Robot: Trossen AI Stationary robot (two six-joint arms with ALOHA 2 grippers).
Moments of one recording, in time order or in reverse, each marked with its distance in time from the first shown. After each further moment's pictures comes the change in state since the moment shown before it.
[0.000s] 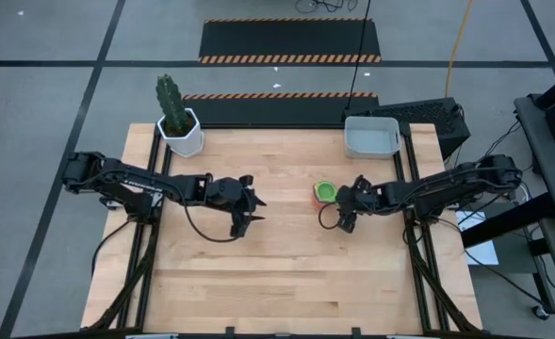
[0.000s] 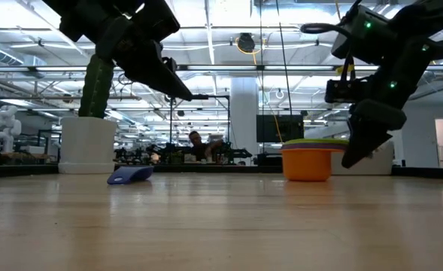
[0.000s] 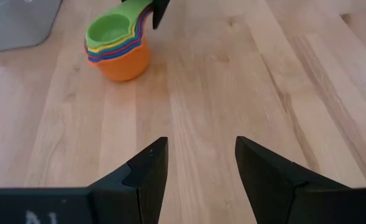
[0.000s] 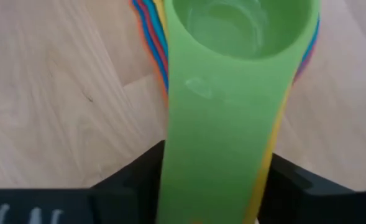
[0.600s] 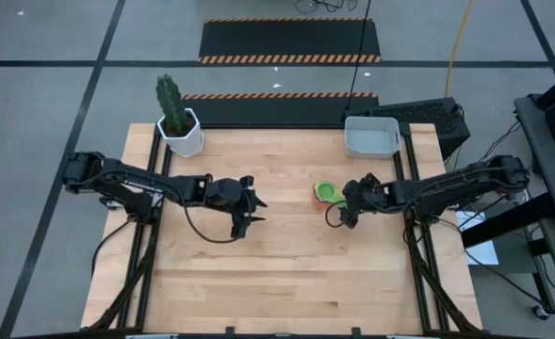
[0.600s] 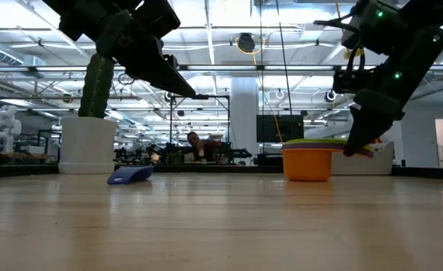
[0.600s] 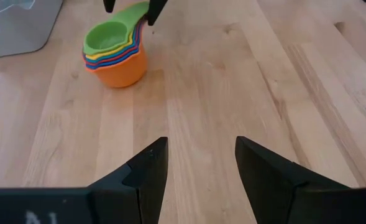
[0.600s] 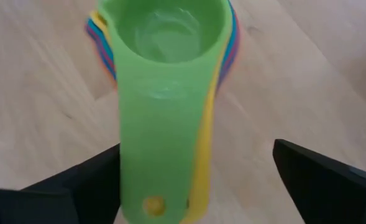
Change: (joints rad) left arm -0.010 0.000 0.000 0.023 0.000 -0.009; right arm 0.016 -0.110 0.001 -0.114 0.096 0.146
